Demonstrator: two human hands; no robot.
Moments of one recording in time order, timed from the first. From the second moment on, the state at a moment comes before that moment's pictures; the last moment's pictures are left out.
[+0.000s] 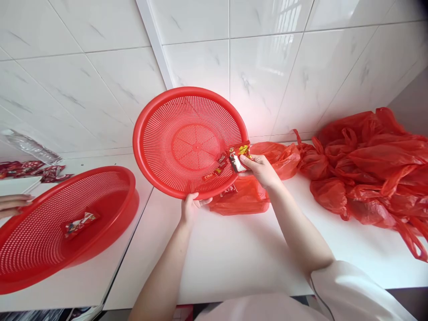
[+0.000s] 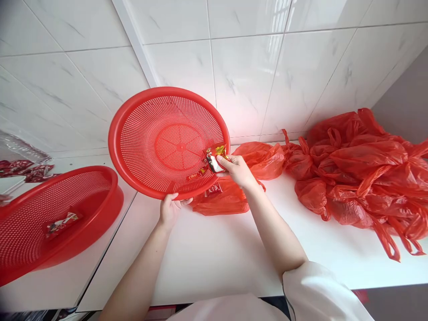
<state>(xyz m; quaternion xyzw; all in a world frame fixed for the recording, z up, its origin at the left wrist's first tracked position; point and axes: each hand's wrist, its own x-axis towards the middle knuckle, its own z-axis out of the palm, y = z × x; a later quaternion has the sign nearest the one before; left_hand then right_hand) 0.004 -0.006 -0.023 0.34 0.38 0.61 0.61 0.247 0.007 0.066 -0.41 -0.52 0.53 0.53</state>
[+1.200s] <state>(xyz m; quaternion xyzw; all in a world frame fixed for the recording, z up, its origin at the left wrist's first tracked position) 0.032 -0.024 -0.022 0.35 0.39 0.58 0.62 0.217 0.008 0.042 -0.38 -0.88 0.19 0.22</state>
